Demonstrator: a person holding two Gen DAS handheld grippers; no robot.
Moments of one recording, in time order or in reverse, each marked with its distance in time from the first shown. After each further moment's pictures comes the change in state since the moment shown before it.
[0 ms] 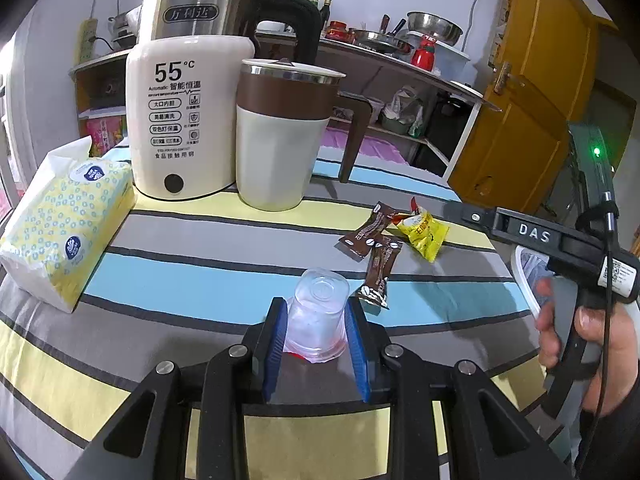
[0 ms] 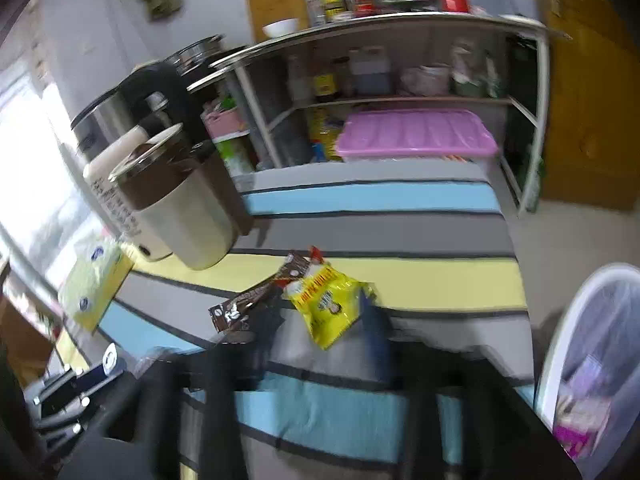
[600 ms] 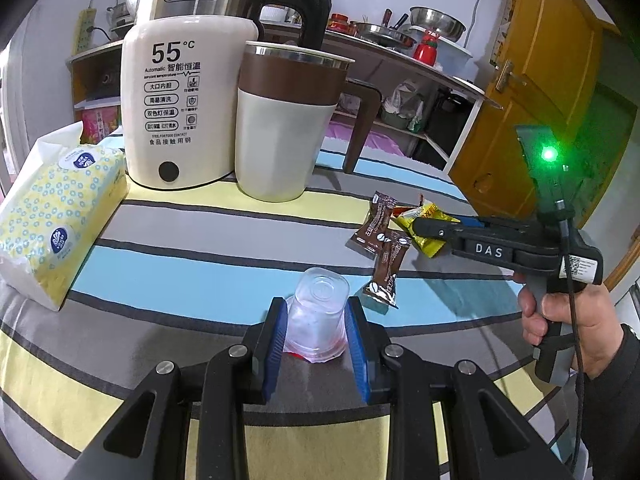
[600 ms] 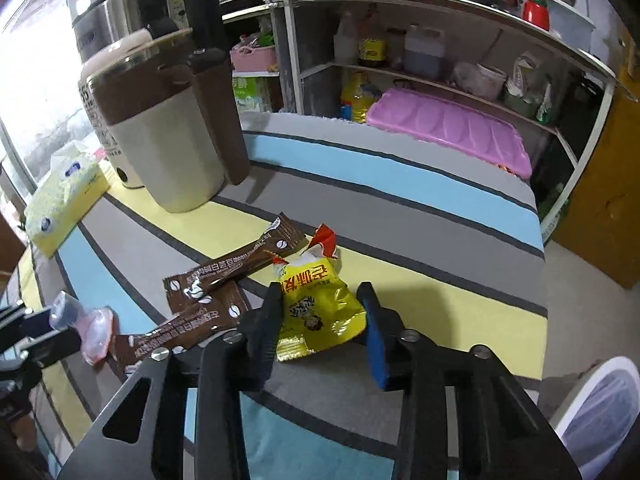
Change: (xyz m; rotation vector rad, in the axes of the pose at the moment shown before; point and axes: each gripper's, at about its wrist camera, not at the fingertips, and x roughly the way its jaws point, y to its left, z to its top) left arm 0.010 0.005 -0.001 -0.010 0.023 -0.017; right arm 0.050 -0.001 0.002 -0.218 0.141 -0.012
